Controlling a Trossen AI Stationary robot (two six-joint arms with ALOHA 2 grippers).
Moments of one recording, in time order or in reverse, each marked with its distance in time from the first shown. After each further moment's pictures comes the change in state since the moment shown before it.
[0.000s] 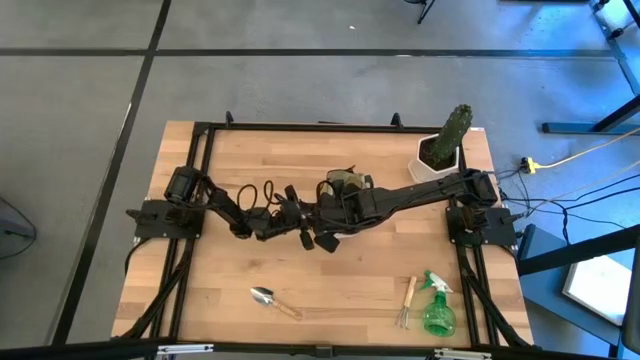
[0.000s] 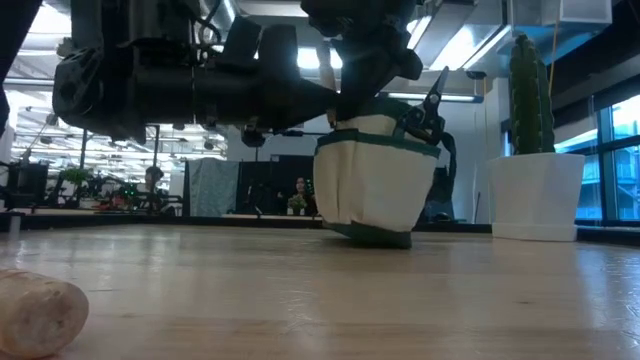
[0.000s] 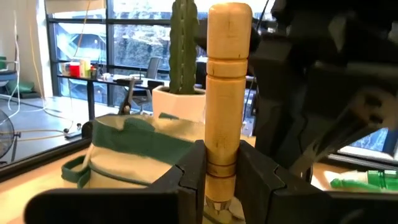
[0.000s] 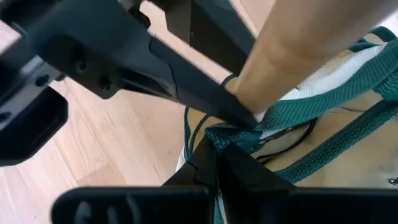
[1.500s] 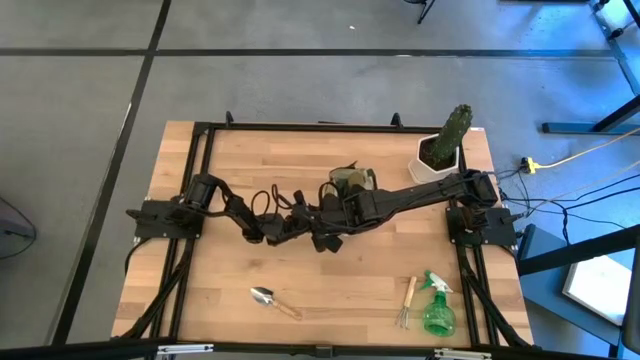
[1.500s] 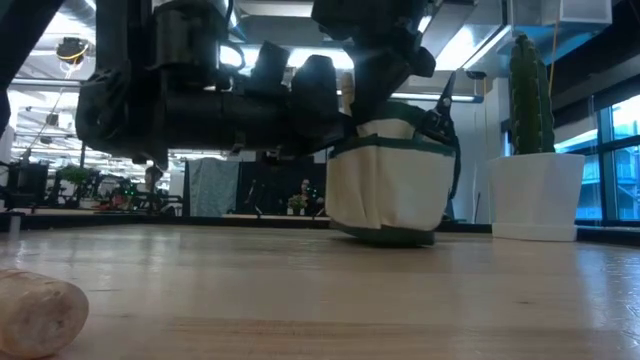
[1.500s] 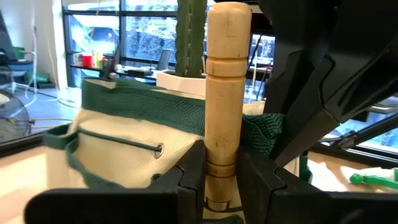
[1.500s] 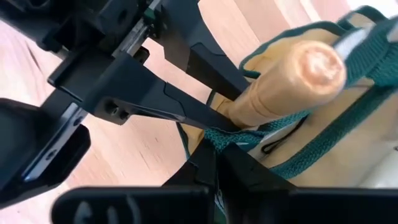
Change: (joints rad) left arm -0.004 0.160 0.134 0.002 -0.057 -0.024; right arm 0.008 0.000 -0.002 -0.068 0.028 0.061
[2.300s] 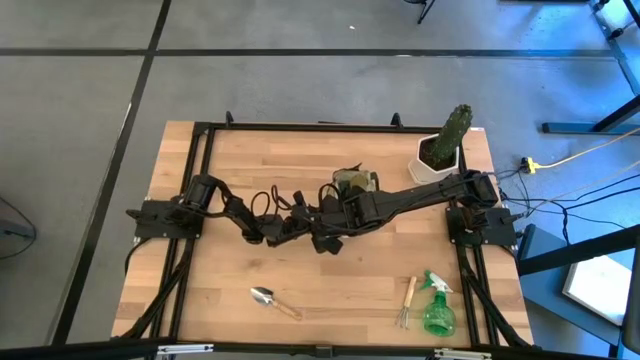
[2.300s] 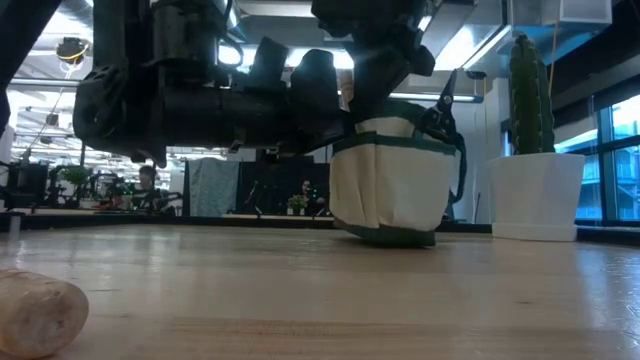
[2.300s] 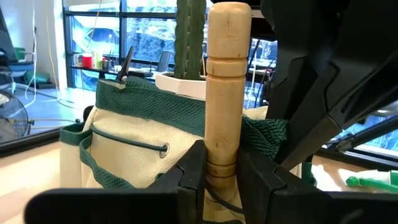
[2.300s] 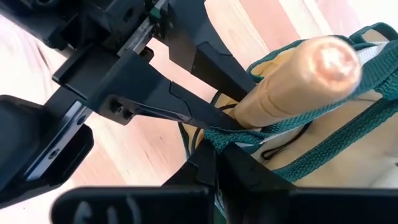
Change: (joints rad) left arm -0.012 -0.004 0.002 0.004 -0.014 -0.001; right arm 0.009 0.000 0.001 0.002 -0.001 -0.008
